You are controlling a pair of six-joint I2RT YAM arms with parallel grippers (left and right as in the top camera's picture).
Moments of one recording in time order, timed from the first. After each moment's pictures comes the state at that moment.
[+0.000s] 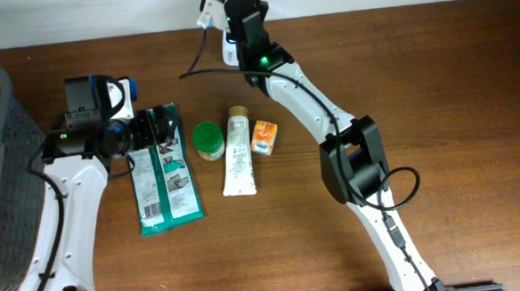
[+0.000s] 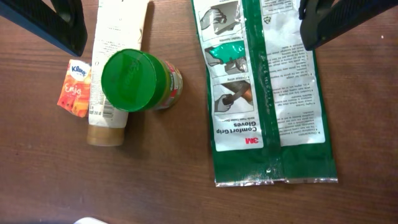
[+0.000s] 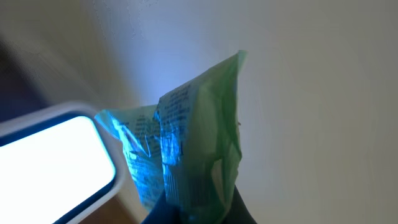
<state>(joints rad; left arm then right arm) 0.04 1.54 1.30 -0.78 0.21 -0.13 0.48 2.60 2.37 -0.05 0.45 -1.05</state>
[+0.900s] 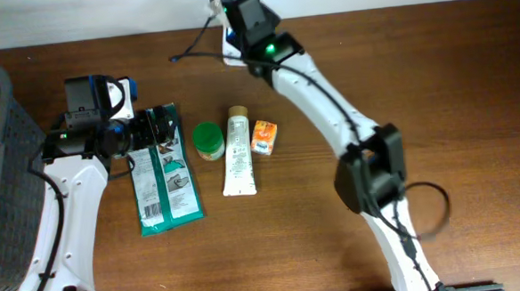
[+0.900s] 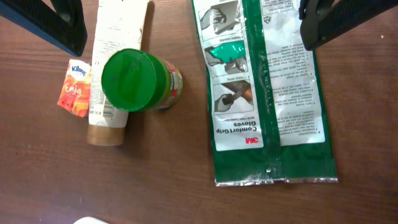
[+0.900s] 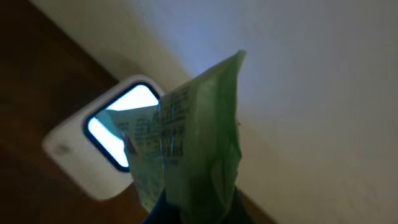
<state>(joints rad) 0.04 1.54 1.30 -0.78 0.21 -0.13 0.48 2.41 2.36 -0.53 0.39 -0.50</state>
